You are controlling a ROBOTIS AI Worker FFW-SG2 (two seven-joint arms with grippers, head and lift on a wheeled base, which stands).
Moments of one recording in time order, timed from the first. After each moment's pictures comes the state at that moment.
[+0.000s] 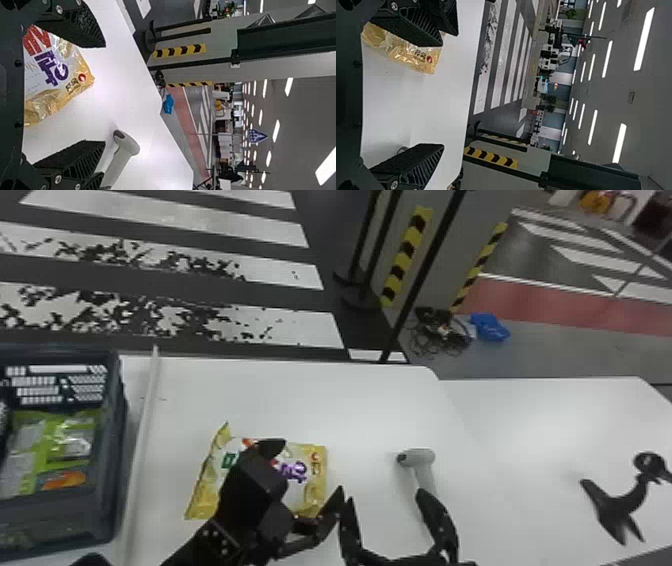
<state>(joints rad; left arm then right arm) 0.06 0.29 -0.77 -1.99 0.11 0.40 -0.02 0.85 -0.28 0.15 -2.21 0.06 -0.04 -0.38</state>
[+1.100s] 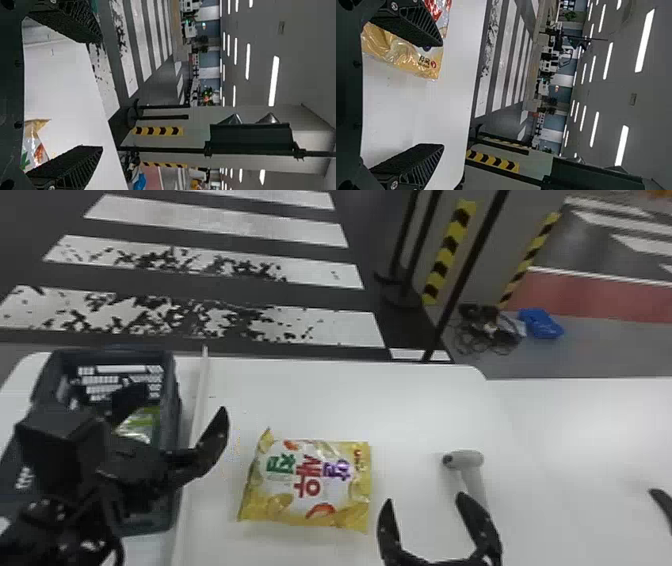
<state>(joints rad) 0.35 0.38 -0.26 -2.22 0.21 0.30 0.06 0.83 -0.27 0.17 -2.17 0.05 -0.05 -0.37</state>
